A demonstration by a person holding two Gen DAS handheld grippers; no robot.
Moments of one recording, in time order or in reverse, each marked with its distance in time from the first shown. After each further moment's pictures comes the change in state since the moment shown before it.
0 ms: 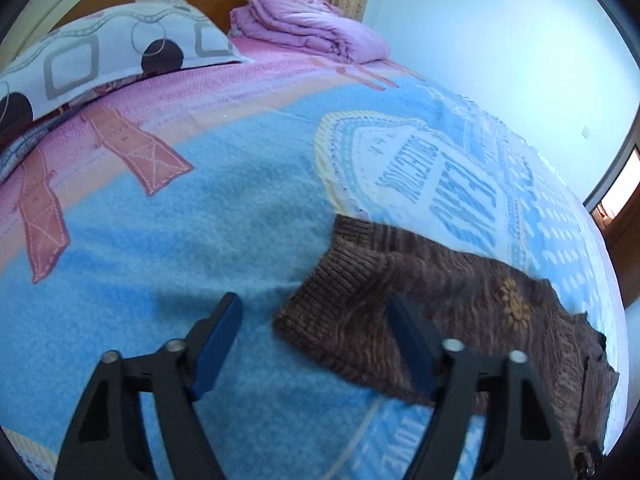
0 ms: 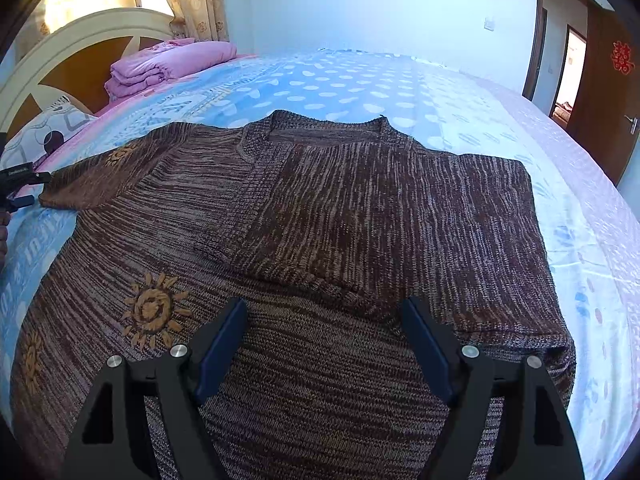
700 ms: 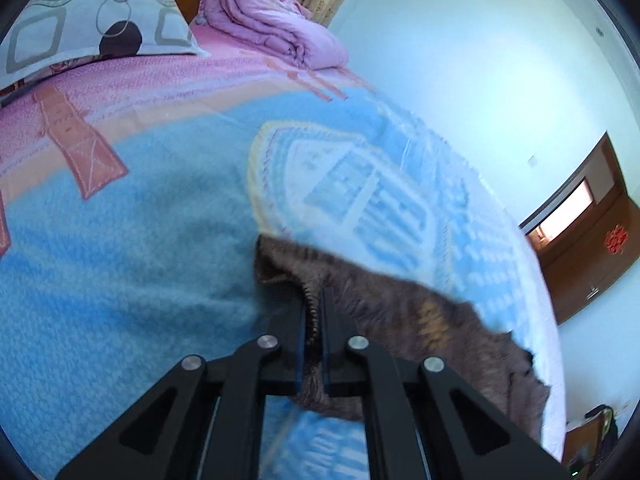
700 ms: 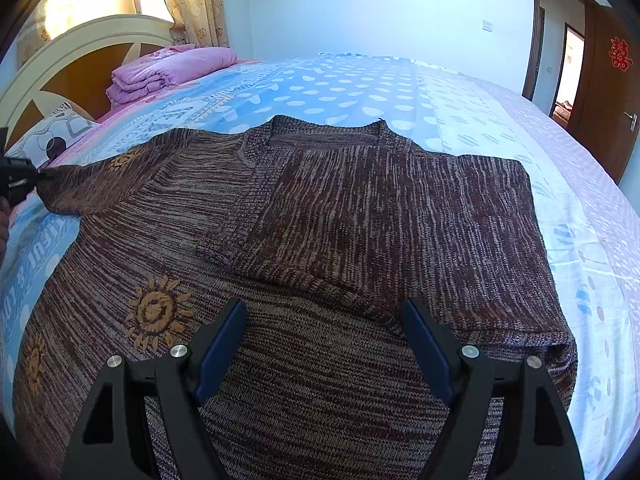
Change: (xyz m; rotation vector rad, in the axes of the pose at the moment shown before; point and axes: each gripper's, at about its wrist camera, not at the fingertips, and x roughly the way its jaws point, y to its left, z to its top) left arm -0.020 -0.008 0.022 -0.080 0.014 -0.299; right arm -0.004 -0.005 0.000 0.013 -0.017 0.011
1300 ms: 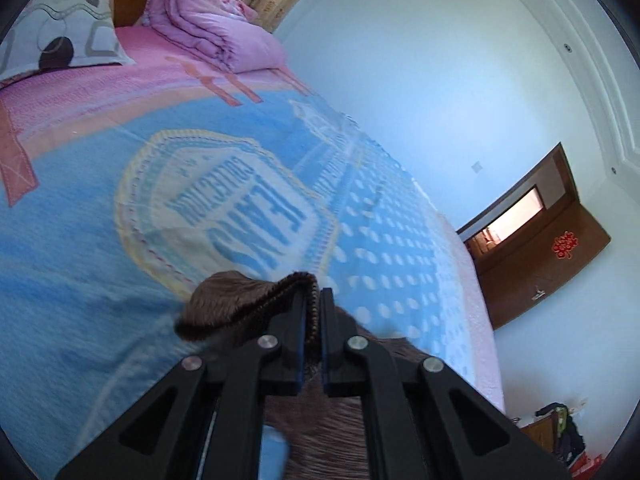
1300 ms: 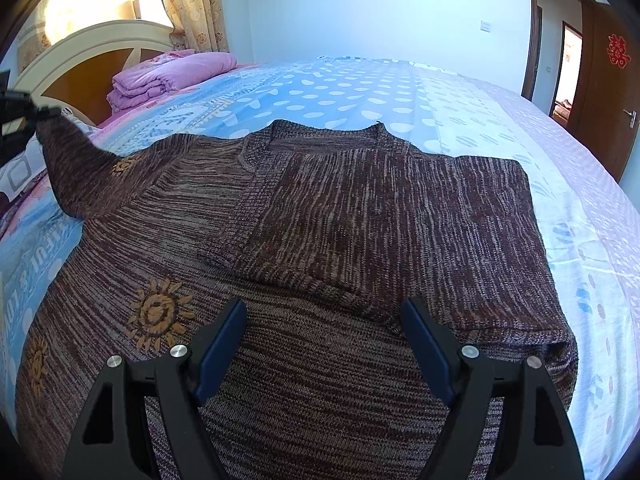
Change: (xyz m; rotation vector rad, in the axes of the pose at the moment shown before) left arm -0.028 -0.110 0.000 -0.029 0.025 -0.224; right arm -0.003 -0.001 0.000 0.013 -0.016 0.006
